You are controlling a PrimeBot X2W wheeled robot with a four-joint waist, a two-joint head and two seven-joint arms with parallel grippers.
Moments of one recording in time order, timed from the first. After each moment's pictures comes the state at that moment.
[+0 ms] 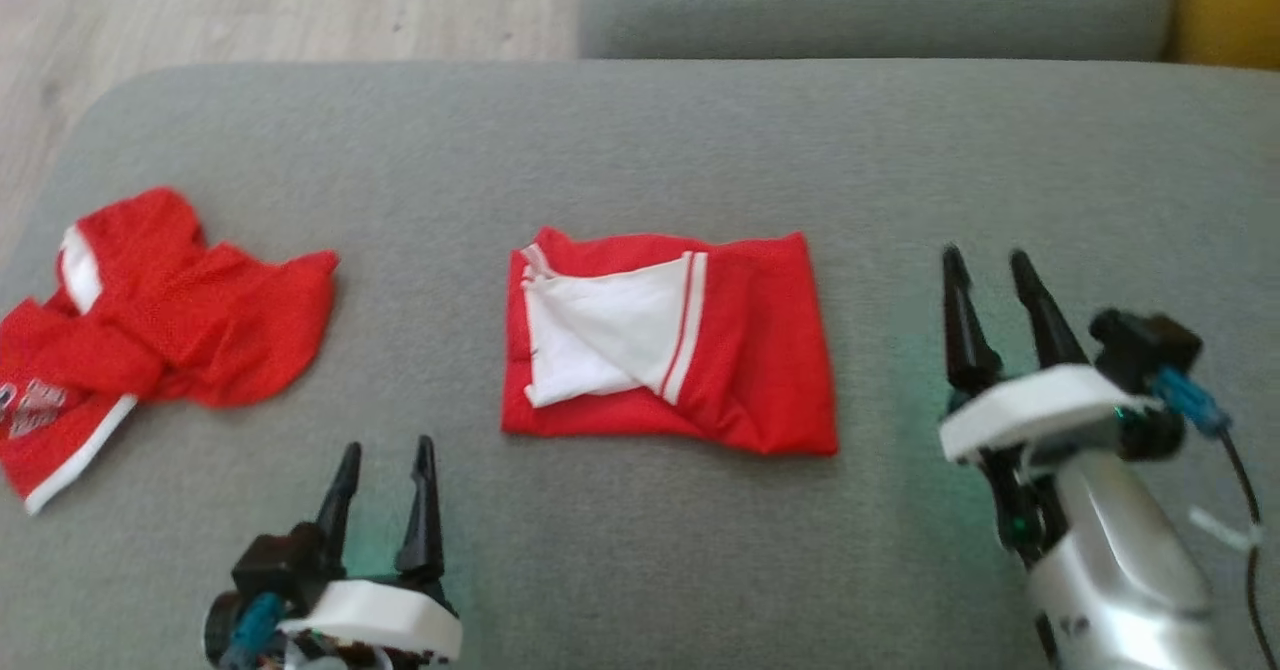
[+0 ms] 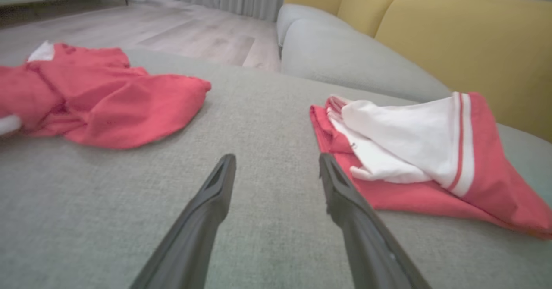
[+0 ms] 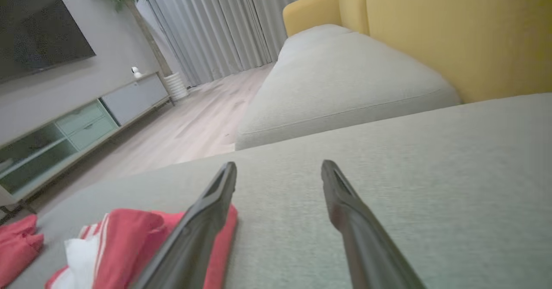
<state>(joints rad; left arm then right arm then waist) -0.08 0.05 -0.15 0.46 -0.30 -0.10 -0.25 -0.37 -0.08 0.13 0.63 0.39 0.13 -0.25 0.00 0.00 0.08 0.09</state>
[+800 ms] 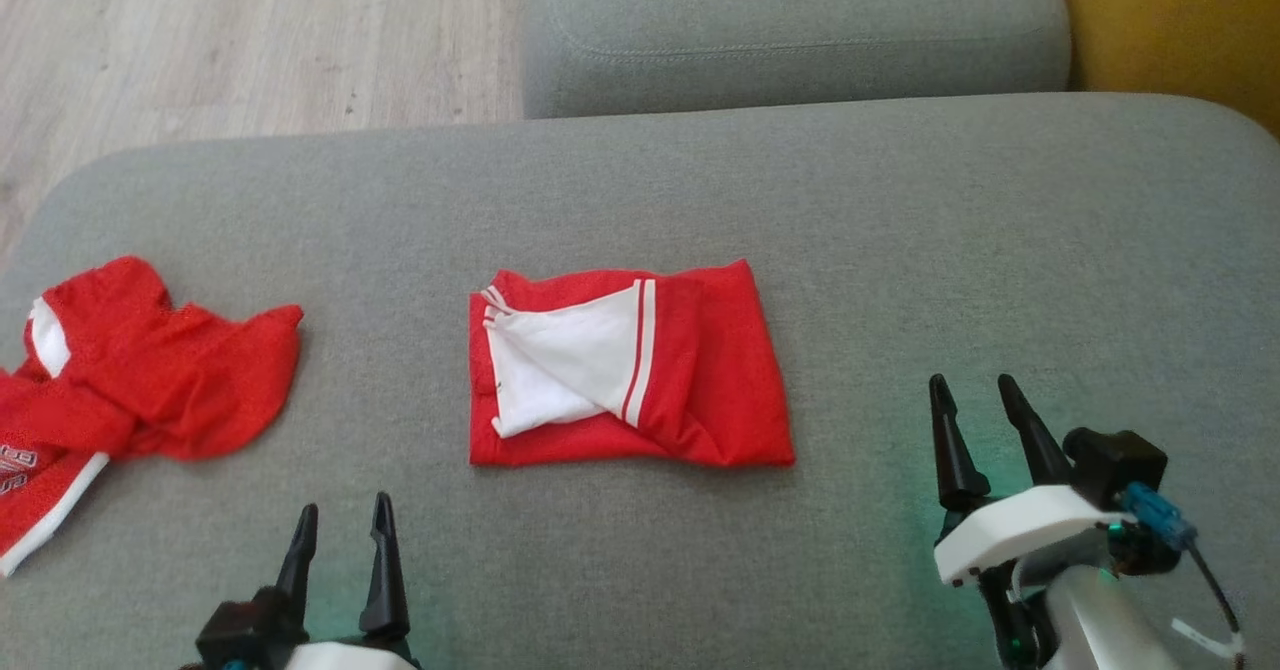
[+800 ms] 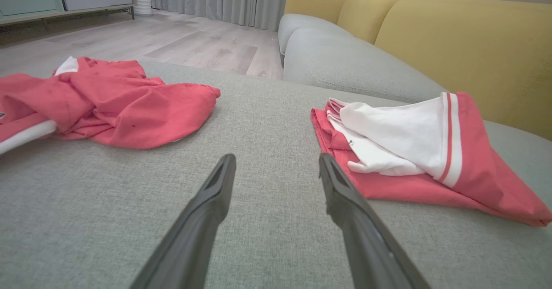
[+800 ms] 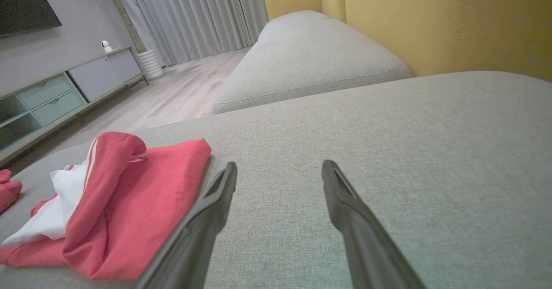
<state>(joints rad) 0.04 0.05 -0.07 0.40 -0.26 -0.07 -0.25 -0.17 -0.05 0.08 0.58 0.24 0.13 -0.25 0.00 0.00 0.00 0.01</state>
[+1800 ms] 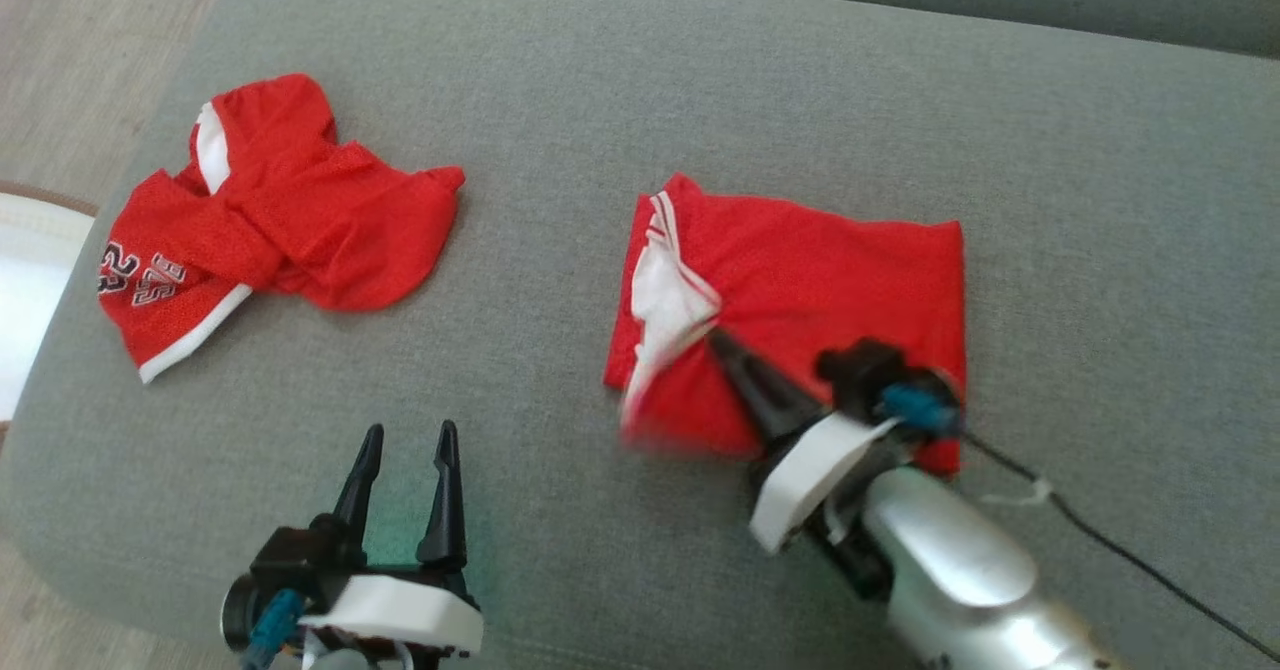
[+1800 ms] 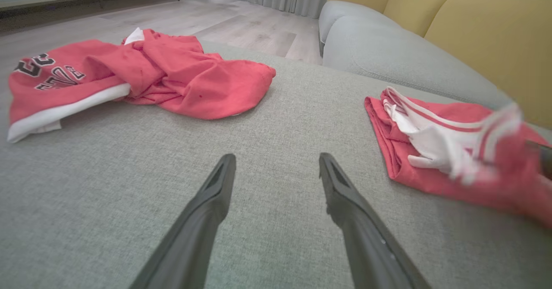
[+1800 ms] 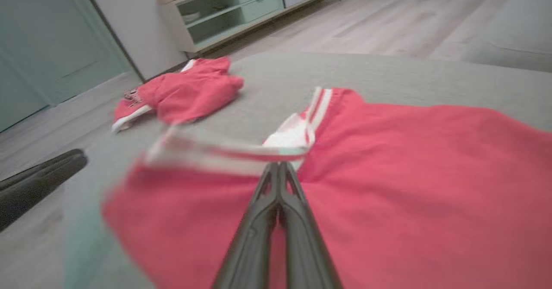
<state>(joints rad) -0.06 0.04 -0.20 0.38 -0.30 -0.06 -0.25 -0.48 -0.06 0.65 0.74 0.39 0.13 -0.25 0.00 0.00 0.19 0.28</state>
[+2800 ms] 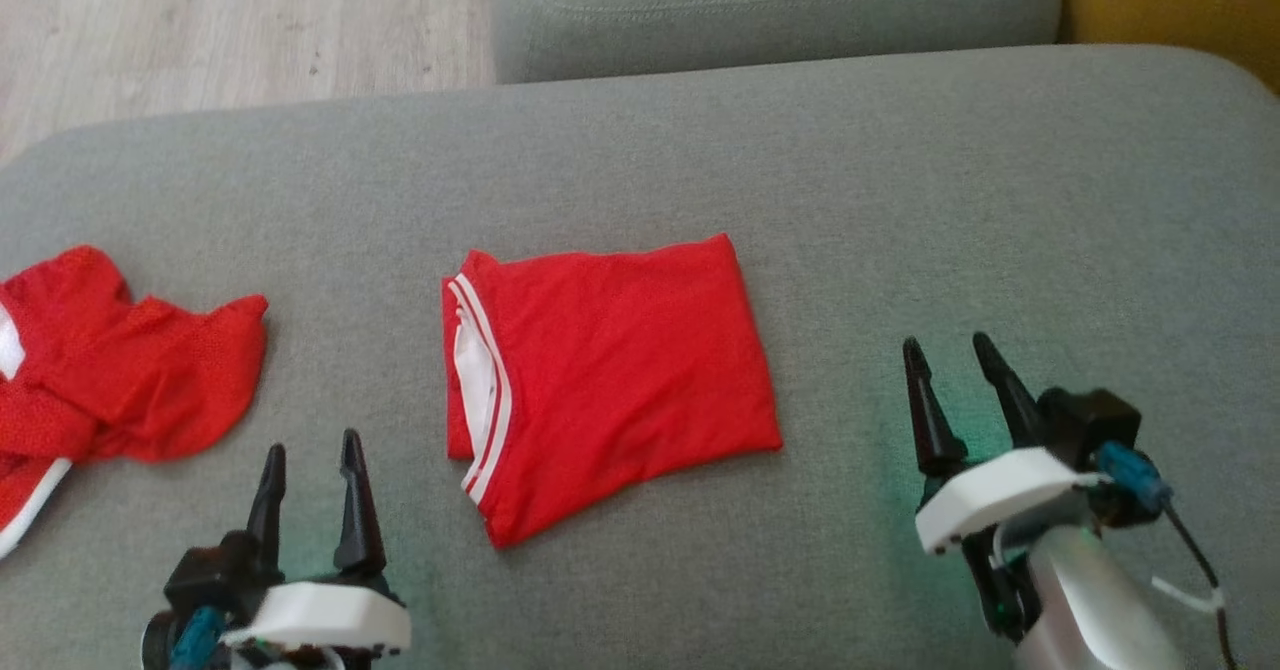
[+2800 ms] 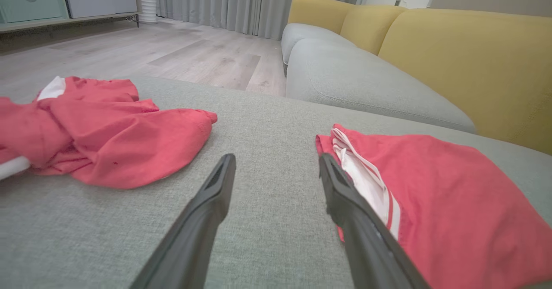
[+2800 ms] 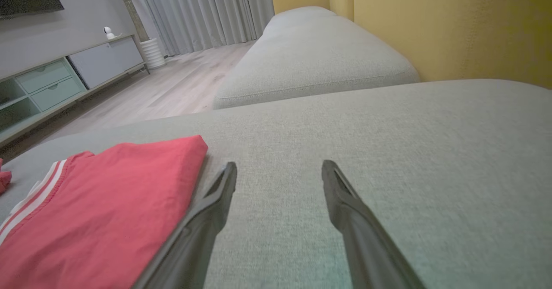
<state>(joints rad) -0.05 0.04 -0.03 0.40 -0.28 -0.06 -0.25 -0.25 -0.06 0.14 0.60 0.22 0.13 -0.25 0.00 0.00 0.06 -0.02</state>
